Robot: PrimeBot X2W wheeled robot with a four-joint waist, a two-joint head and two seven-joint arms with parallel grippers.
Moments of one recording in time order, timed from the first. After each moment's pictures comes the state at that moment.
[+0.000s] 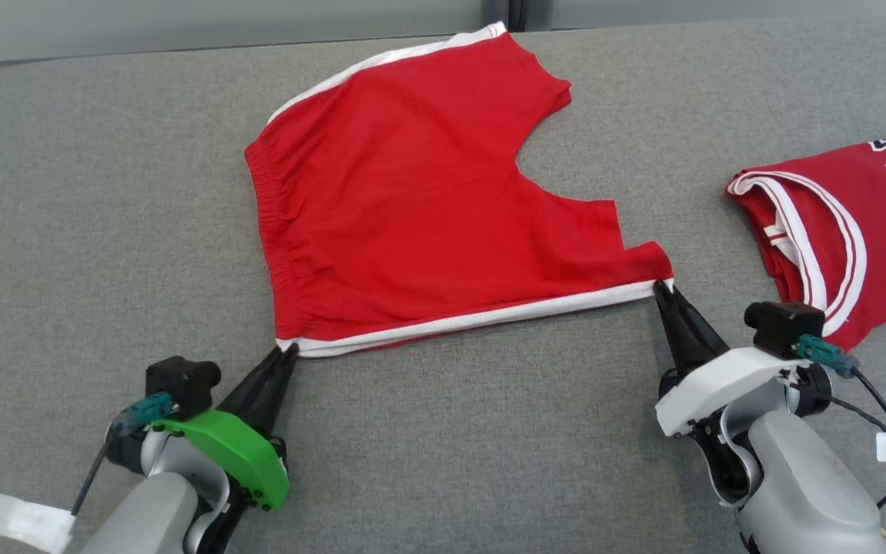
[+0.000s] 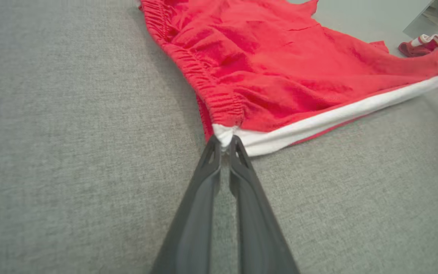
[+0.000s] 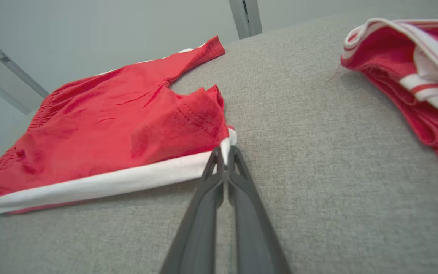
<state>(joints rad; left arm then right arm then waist) -0.33 0.23 -0.60 0.51 -0.65 -0.13 -0.23 -0.29 -0.09 0.26 0.58 0.37 0.12 -0.26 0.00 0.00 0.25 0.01</state>
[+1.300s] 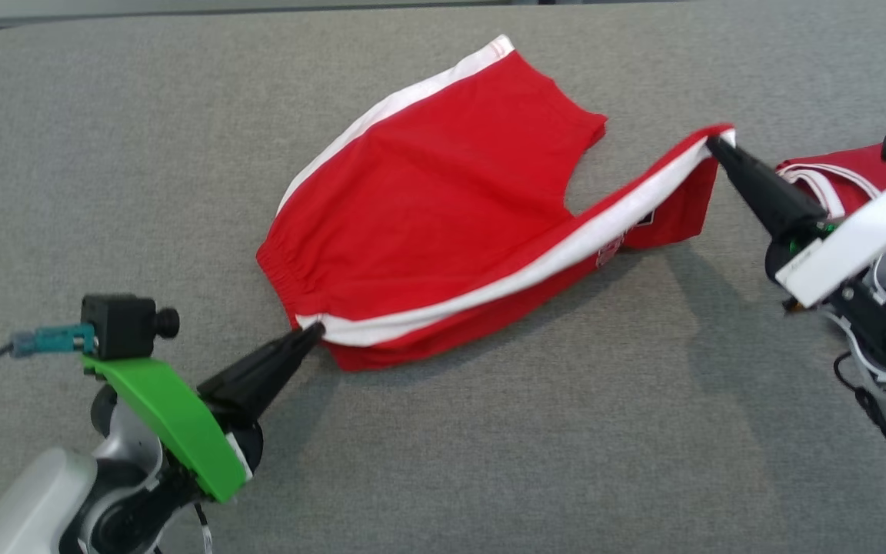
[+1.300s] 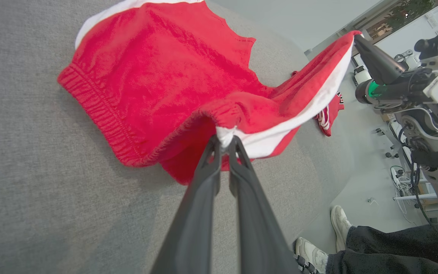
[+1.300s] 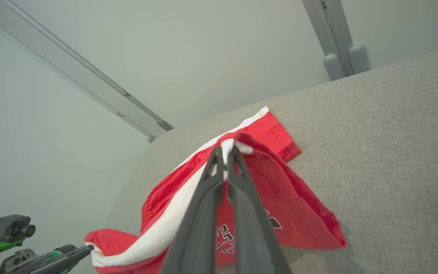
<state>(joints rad) -0.20 0.50 -0.53 -0.19 -1.21 -0.07 0.26 -0.33 -0.41 0.29 -0.01 1.07 0.10 0.24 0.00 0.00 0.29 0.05</state>
